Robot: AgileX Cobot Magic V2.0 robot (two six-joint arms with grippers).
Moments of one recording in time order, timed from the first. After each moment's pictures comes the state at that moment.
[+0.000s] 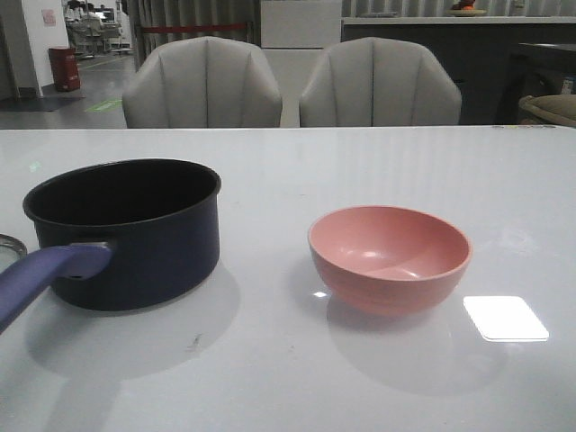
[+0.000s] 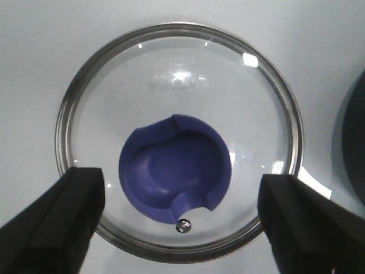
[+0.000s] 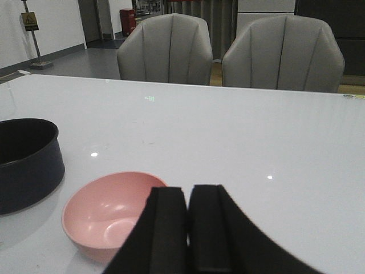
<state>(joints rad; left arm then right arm) 0.03 1.73 -1.25 0.04 0.93 -0.09 0.31 0.23 -0.13 0.15 0.02 -0.05</state>
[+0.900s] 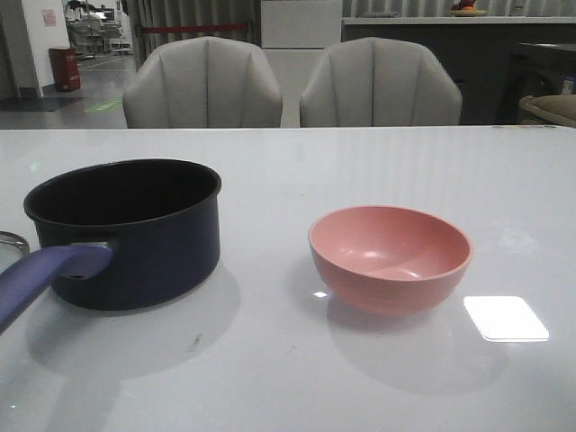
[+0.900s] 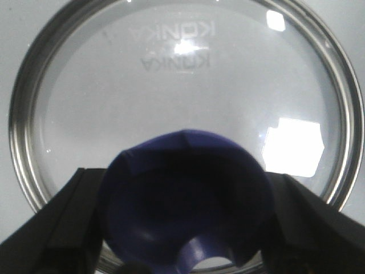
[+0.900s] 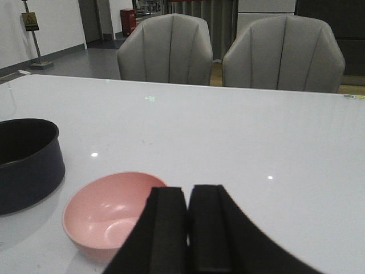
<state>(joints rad) 0.06 1.91 -1.34 0.01 1.00 -0.05 0.31 0.23 -0.13 0.15 0.02 -0.05</state>
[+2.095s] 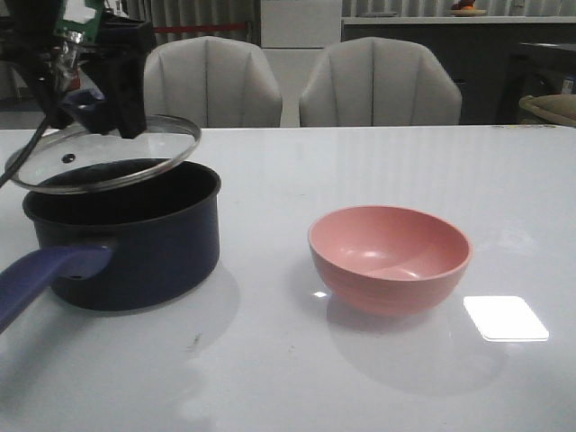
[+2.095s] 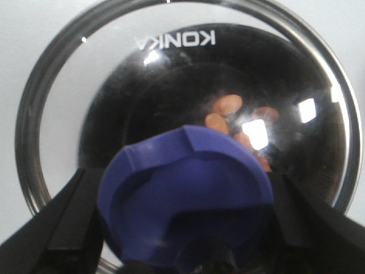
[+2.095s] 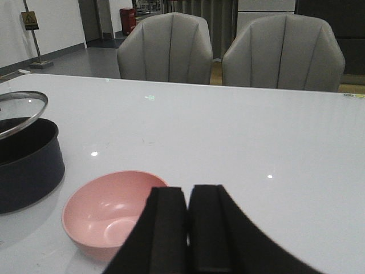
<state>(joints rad) -0.35 1.84 -1.64 -0.01 1.14 -0.01 0.31 0.23 -0.13 0.15 0.03 -0.05</state>
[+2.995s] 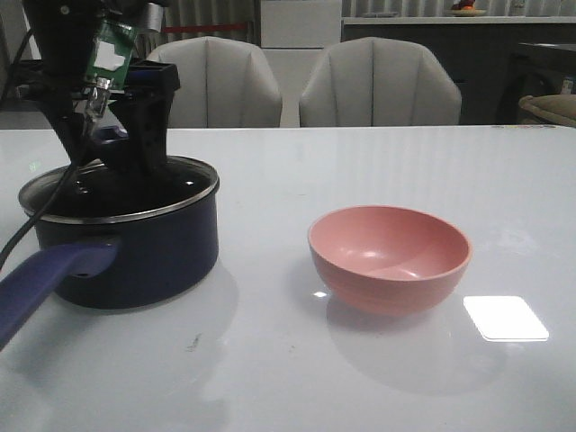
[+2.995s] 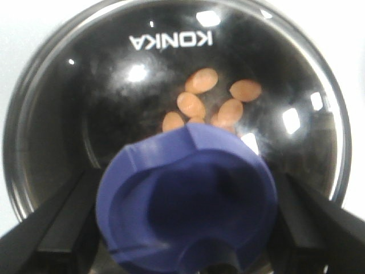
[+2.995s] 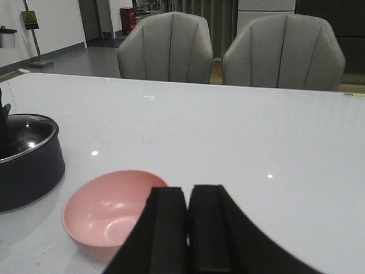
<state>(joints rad) -0.36 1.91 -1.65 -0.05 1.18 0.02 0.31 0.23 -0.13 0.15 0.03 -0.05</state>
